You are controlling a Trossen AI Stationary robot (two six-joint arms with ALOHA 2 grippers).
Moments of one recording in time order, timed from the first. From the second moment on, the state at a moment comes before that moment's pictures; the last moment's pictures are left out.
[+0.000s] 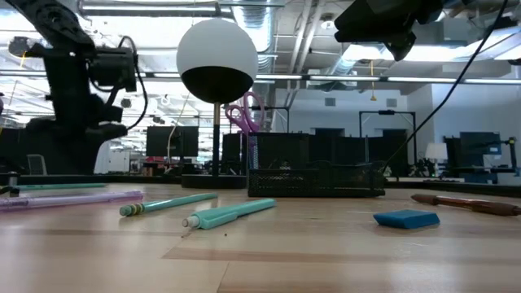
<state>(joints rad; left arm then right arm) 0.45 1.02 0.43 -0.77 -0.34 -0.76 0.51 1.33 0.76 0.06 0.57 0.41</state>
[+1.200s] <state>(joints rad) 0.39 1.02 0.36 -0.43 -0.16 -0.44 0.51 1.33 0.76 0.06 0.57 0.41</state>
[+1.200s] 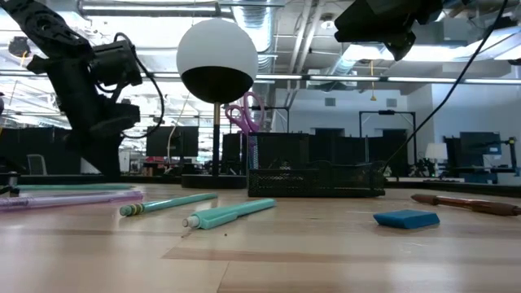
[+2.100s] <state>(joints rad) 0.34 1.17 0.36 -0.44 -0.27 -0.53 0.49 1.33 0.76 0.06 0.57 0.41</state>
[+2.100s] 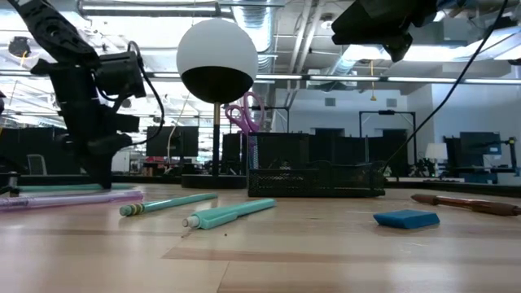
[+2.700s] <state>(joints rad) 0.09 1.13 0.42 0.21 -0.16 -0.41 0.50 1.33 0.76 0.06 0.57 0.41</state>
